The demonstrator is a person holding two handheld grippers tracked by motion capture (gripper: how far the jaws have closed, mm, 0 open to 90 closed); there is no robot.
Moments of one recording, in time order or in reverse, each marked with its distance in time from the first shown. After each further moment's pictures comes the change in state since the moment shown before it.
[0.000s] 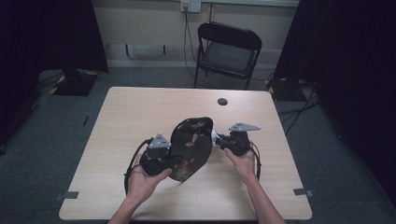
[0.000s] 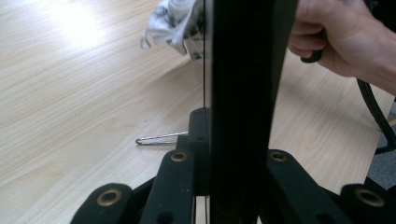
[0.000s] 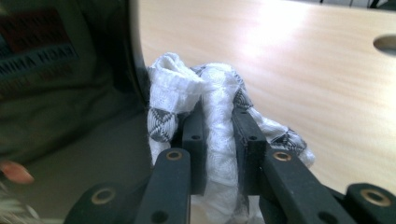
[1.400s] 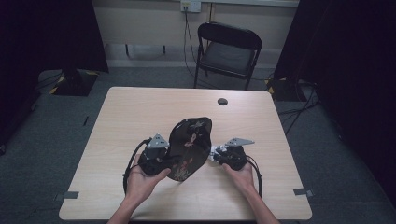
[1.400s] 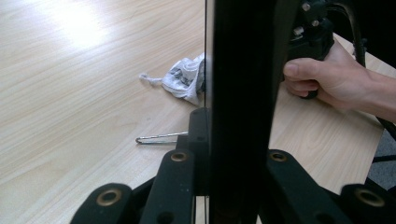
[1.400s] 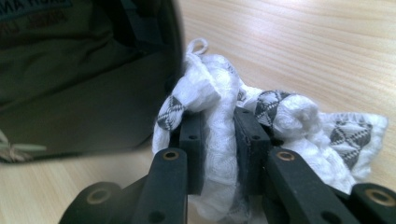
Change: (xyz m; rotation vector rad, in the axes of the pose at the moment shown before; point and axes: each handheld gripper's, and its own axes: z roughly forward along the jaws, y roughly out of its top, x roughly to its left) left arm 0.003 -0.002 -0.003 0.000 0.000 -0.002; right arm 0.004 -0.053 0.015 0.105 0.020 0.010
